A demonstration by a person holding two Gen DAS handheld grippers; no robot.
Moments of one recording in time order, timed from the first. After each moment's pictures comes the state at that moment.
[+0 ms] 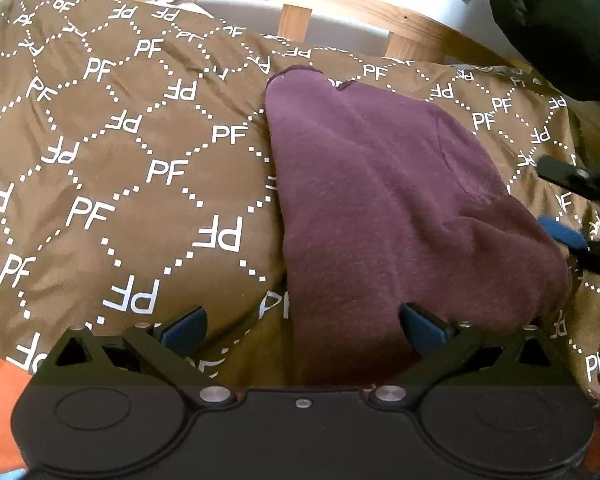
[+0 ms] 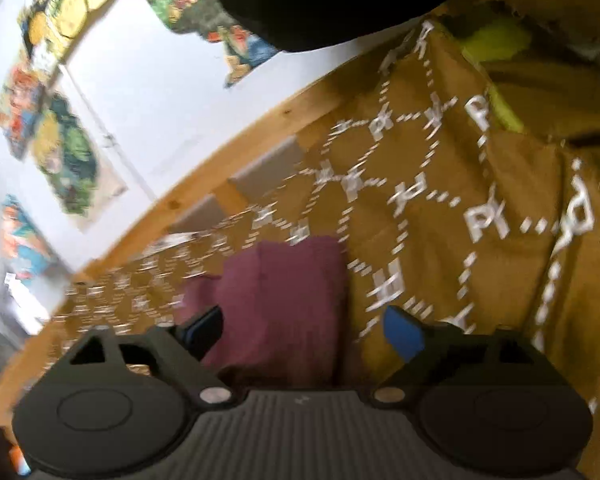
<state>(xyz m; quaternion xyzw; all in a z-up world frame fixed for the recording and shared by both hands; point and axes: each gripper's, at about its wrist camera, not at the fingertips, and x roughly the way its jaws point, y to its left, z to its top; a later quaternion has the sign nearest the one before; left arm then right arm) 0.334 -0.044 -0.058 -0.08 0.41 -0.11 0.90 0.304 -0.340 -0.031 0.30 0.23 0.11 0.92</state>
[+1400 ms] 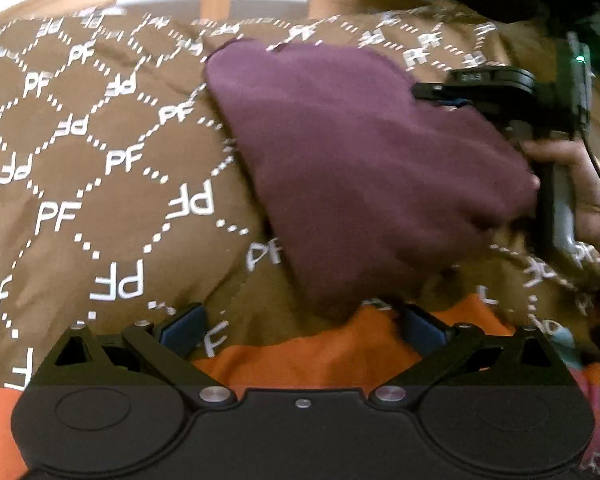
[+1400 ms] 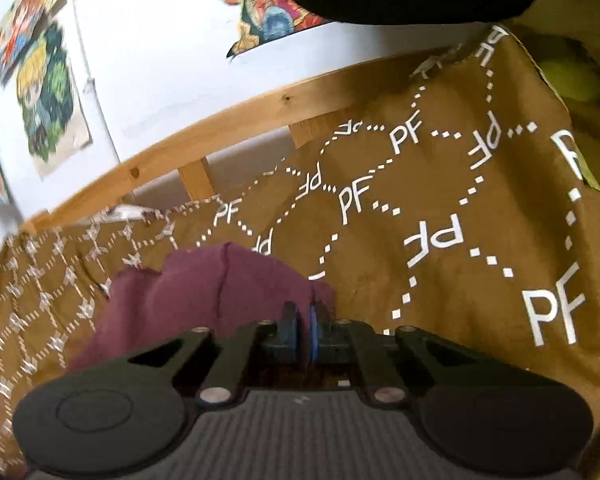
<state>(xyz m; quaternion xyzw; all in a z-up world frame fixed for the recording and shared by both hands) 0.314 -0.032 -0.076 0.00 0.40 -0.24 0.89 0.383 -0.331 -0.048 0.20 0.22 0.06 0.95</state>
